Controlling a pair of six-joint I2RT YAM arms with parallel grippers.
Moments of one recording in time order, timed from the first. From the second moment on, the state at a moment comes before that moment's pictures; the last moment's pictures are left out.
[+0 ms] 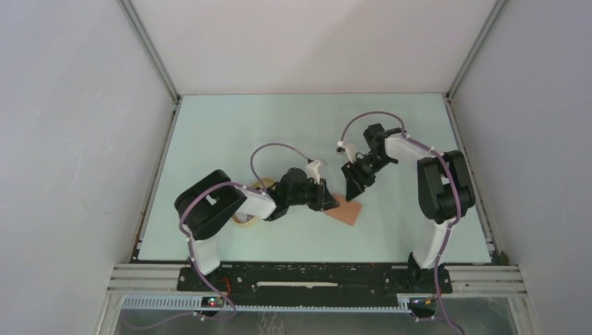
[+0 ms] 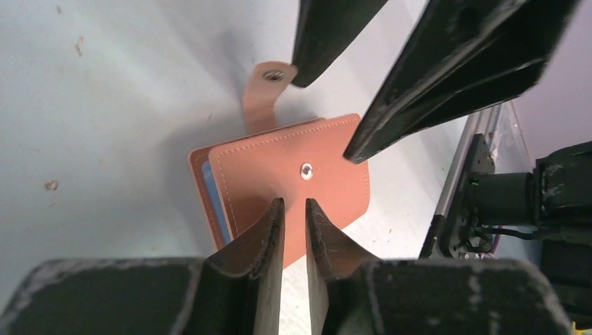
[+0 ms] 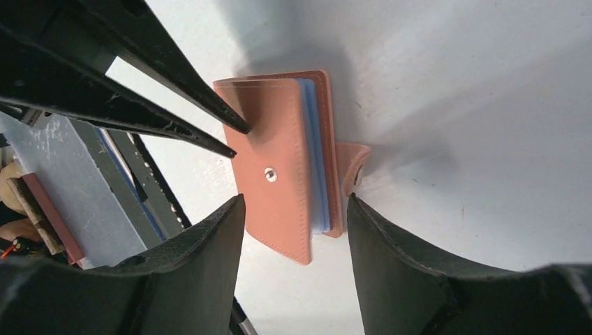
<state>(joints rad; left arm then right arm) -0.84 1.83 0.71 0.71 0.37 -0.64 0.27 1.87 1.27 -0.94 -0.71 -0.53</state>
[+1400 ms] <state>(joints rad) -0.82 1.88 0.75 0.65 0.38 -0.65 0.27 1.82 1.26 -0.80 -0.58 -0.45</state>
